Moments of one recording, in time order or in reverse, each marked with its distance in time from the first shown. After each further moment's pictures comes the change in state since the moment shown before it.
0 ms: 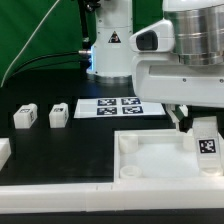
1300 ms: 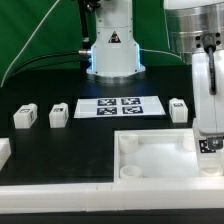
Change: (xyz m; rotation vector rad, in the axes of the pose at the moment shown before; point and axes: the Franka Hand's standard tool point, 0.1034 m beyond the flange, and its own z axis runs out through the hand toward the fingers) arm 0.000 -0.003 -0.002 0.009 0.000 1.251
